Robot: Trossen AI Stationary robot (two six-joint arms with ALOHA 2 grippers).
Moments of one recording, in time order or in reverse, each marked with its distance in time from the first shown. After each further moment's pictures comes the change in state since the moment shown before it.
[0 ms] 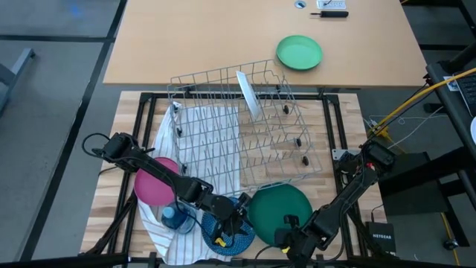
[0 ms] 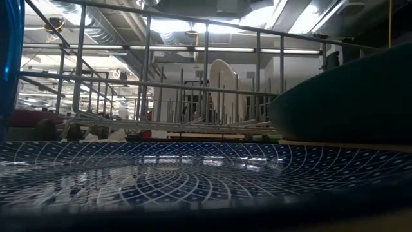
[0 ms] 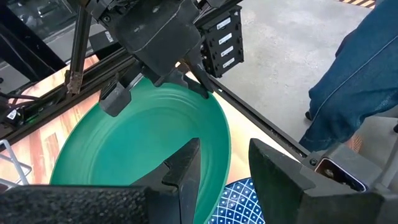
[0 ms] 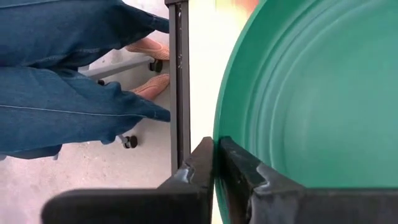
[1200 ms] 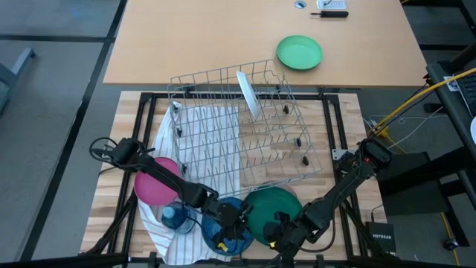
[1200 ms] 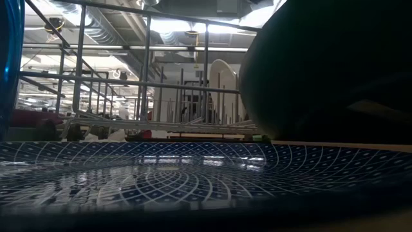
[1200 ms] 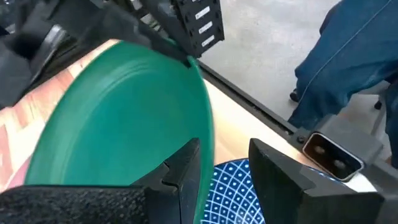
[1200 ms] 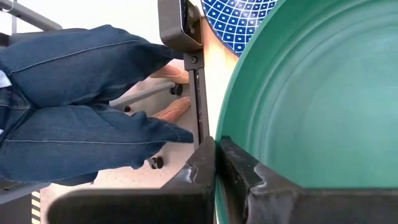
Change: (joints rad) left arm -0.009 0.095 0.000 0.019 0.045 0.017; right arm -0.101 0.000 0.111 -0.010 -0.050 -0.002
